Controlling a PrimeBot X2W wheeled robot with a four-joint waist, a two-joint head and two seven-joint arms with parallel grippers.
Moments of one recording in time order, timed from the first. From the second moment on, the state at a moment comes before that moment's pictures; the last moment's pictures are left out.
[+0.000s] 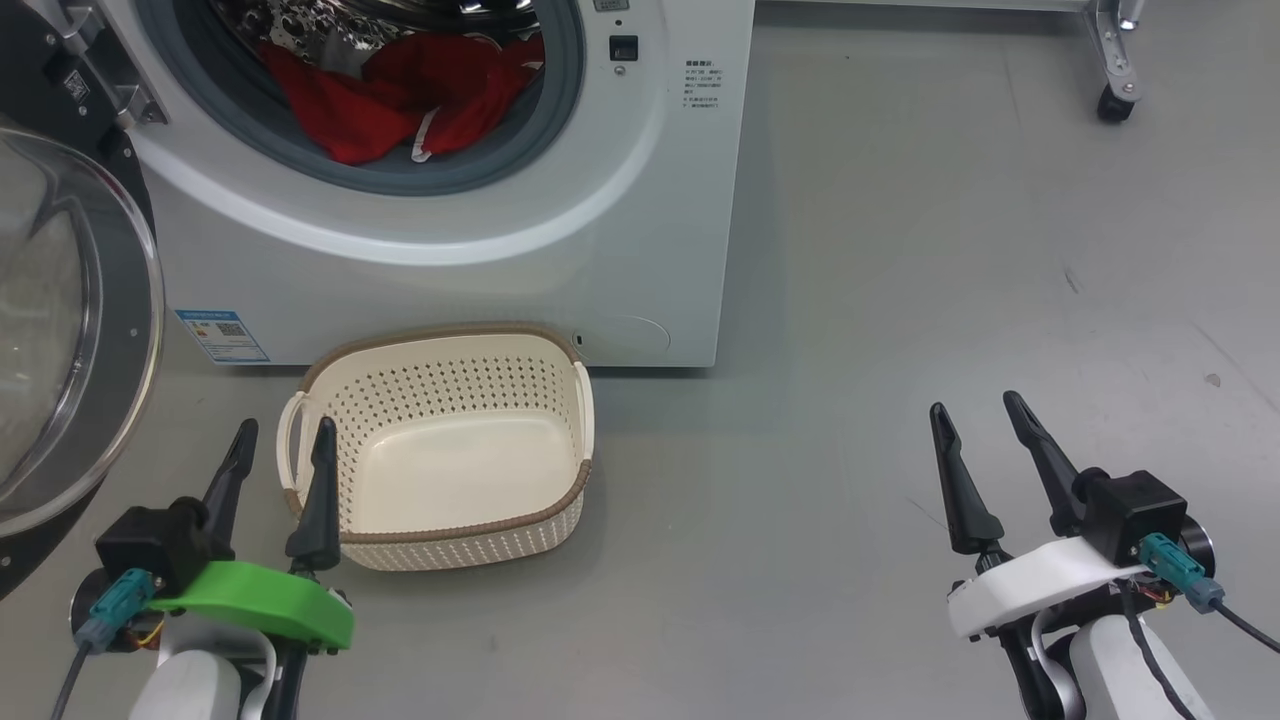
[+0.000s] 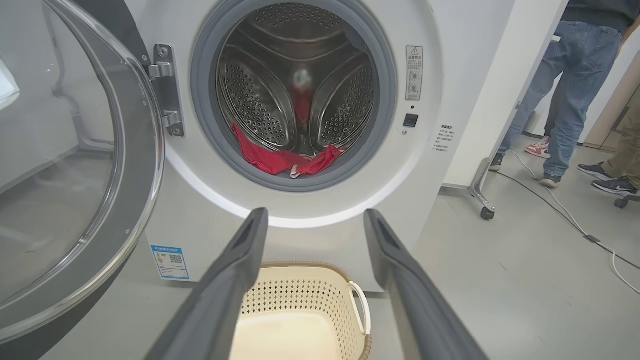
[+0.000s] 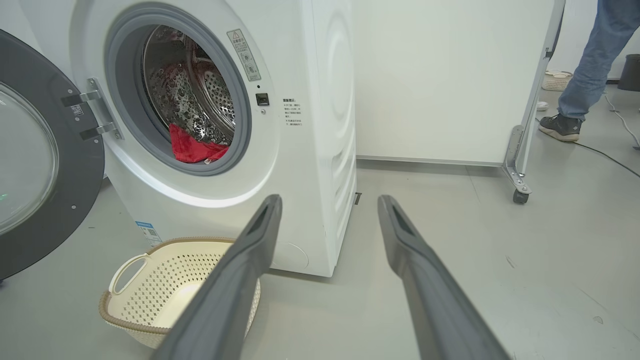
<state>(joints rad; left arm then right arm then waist) -0.19 0.12 -0.12 0.35 -0.45 -0.10 -0.25 -0.10 -0.08 0.15 0.24 0.27 0.09 -0.25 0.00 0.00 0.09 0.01</state>
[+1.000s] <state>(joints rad) -0.12 0.10 -0.09 0.26 -0.41 -0.09 -0.25 -0.08 -0.07 0.14 0.21 0.26 0.10 -0.25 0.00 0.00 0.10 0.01</state>
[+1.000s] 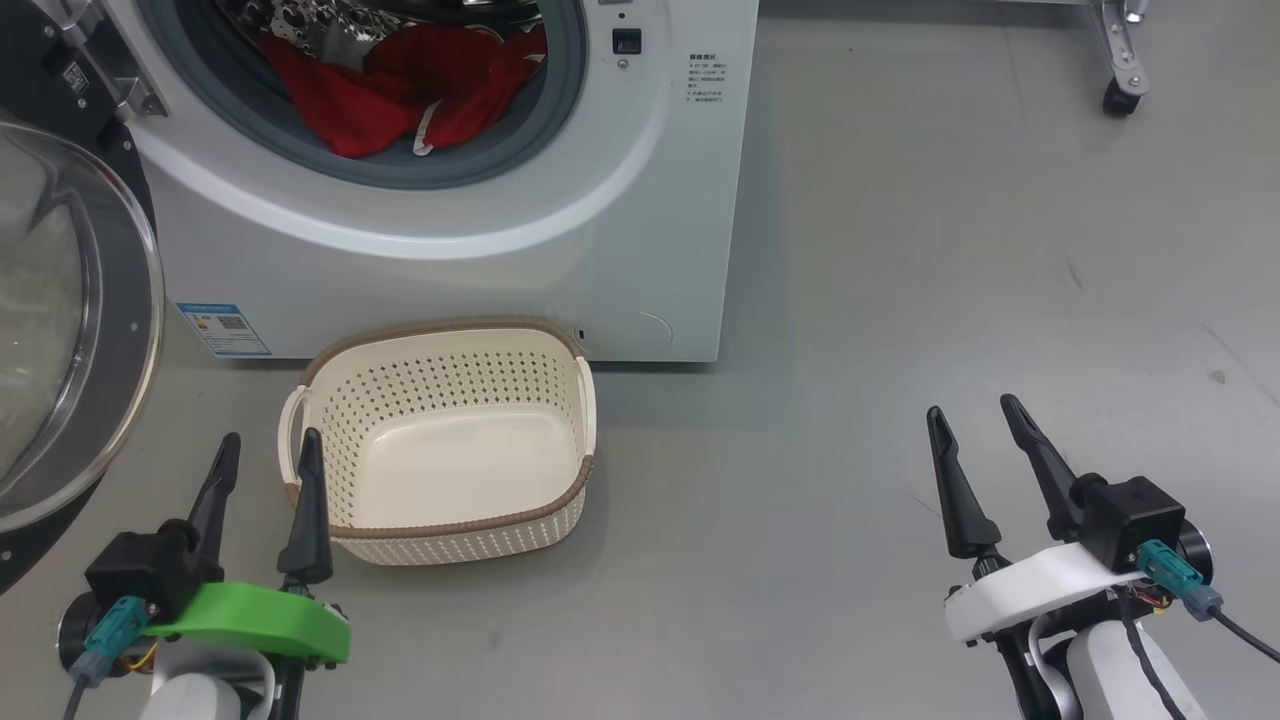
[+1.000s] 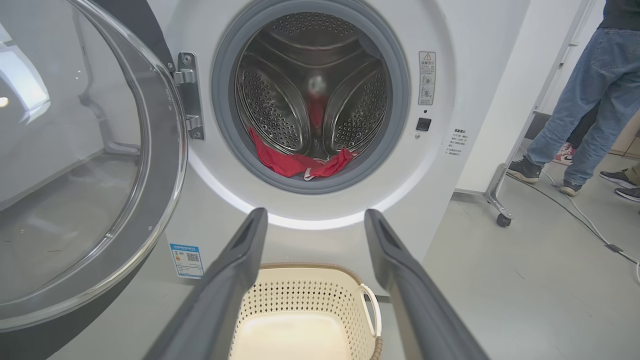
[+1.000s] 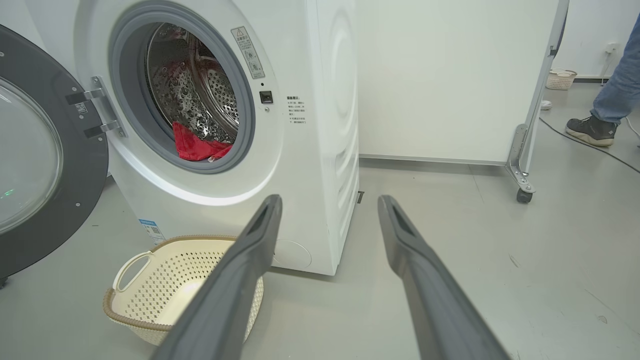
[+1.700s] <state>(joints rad) -0.11 0.10 -0.09 0.26 -0.39 -0.08 -0.25 -0.08 -0.06 0.14 0.21 0.25 0.10 -0.25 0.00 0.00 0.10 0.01</state>
